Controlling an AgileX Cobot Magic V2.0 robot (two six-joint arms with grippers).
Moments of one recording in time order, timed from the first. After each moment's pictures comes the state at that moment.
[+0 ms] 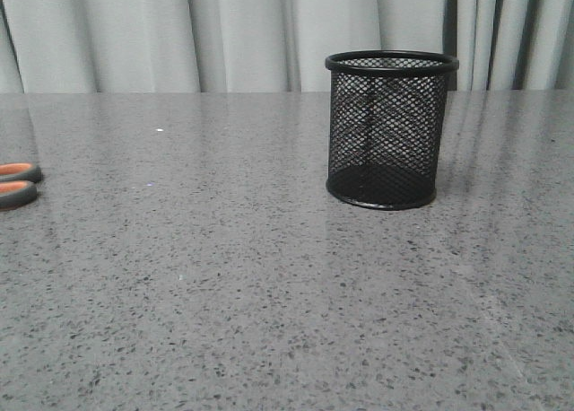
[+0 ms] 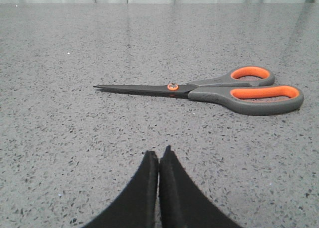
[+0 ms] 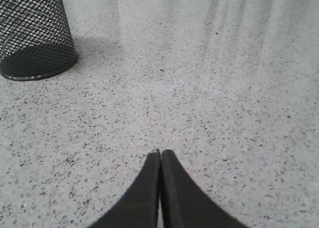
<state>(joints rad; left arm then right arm) 0.05 0.00 0.00 -0.09 0.33 0.09 0.20 -0.01 0.01 -0.10 0.34 0.09</state>
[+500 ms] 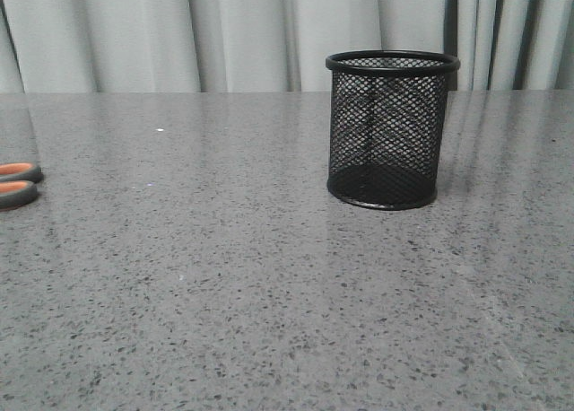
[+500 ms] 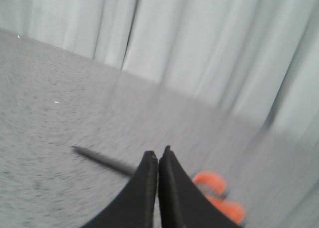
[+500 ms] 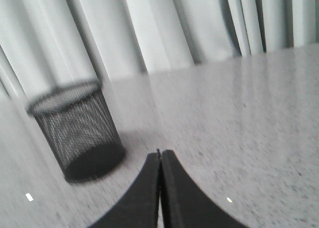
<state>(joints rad) 0.05 0.00 0.00 -0.58 0.05 0.09 0.20 -0.01 0.01 0.15 0.04 0.09</state>
